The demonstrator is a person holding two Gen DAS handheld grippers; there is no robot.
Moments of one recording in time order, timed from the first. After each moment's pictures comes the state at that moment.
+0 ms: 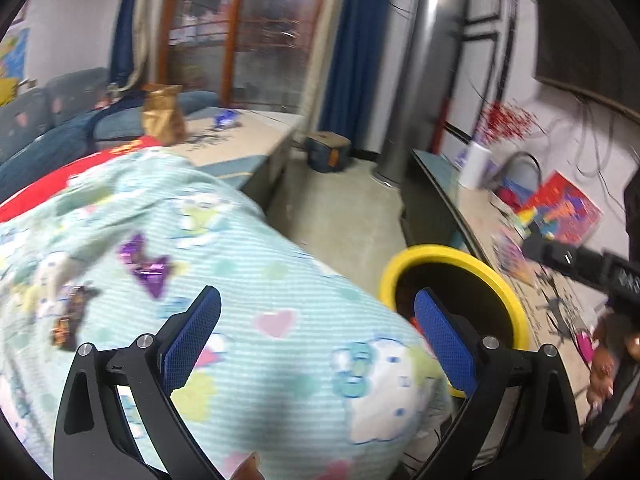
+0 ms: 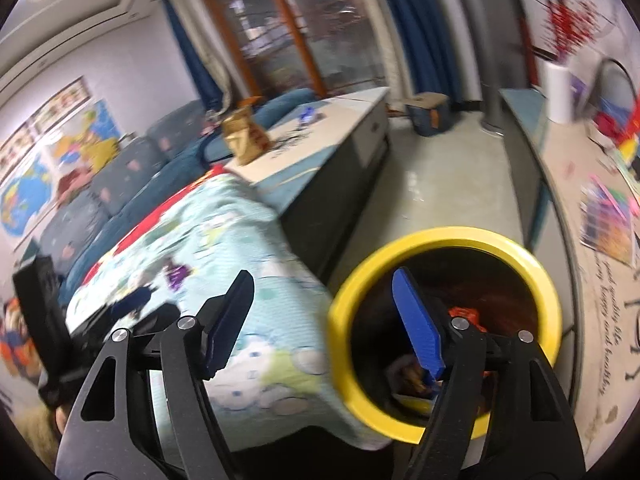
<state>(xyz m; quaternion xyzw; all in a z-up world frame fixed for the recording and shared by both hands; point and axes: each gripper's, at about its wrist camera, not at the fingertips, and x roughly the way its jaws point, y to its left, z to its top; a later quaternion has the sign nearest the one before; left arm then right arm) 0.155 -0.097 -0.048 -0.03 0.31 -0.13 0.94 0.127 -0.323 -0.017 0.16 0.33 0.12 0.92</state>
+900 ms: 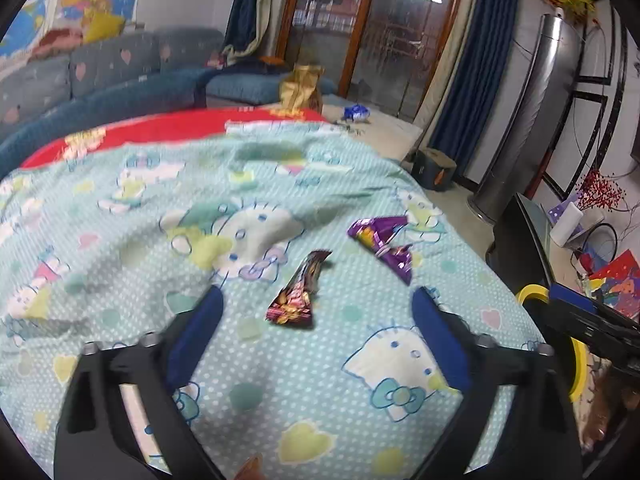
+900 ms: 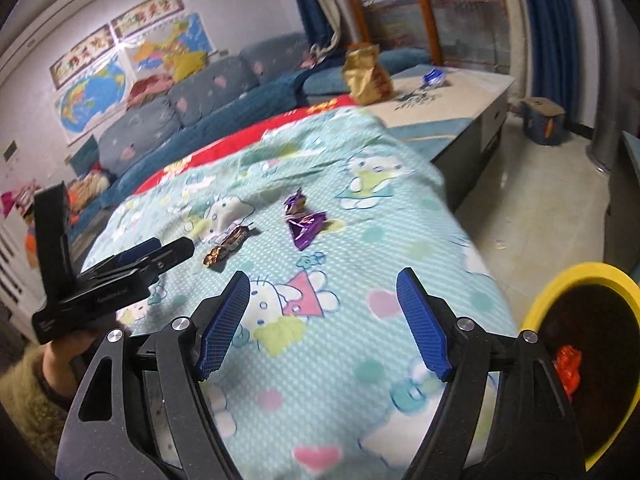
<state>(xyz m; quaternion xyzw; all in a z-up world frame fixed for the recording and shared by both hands) 0.146 0.083 -0.060 -0.12 0.34 0.03 0.93 0.174 -0.146 -0.030 0.05 0.38 0.29 0.88</state>
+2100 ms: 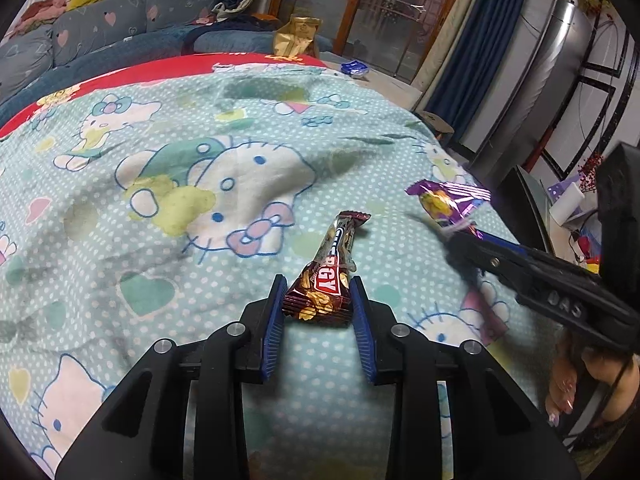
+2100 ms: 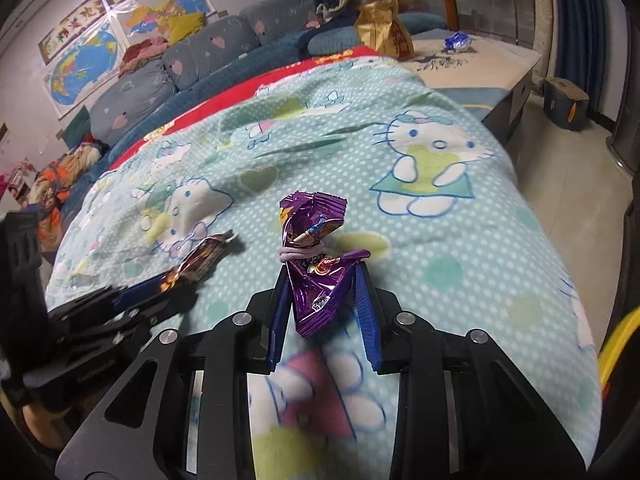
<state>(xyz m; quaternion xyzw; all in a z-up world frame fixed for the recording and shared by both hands) 0.184 0.091 -0.108 -0.13 0.40 0.00 0.91 0.235 -0.076 -0.080 0.03 0.43 0.29 0.85</state>
